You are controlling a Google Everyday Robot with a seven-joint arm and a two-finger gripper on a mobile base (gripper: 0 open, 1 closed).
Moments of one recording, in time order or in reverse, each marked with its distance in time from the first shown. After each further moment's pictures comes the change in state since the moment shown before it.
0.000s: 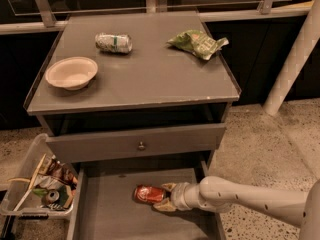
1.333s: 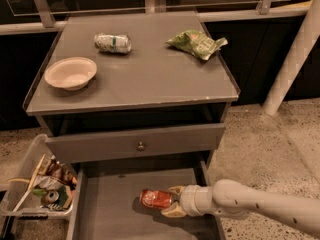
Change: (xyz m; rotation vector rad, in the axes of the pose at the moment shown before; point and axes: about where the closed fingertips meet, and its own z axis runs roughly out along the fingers) arm -0.020 0.025 -0.068 0.022 0.027 -0.048
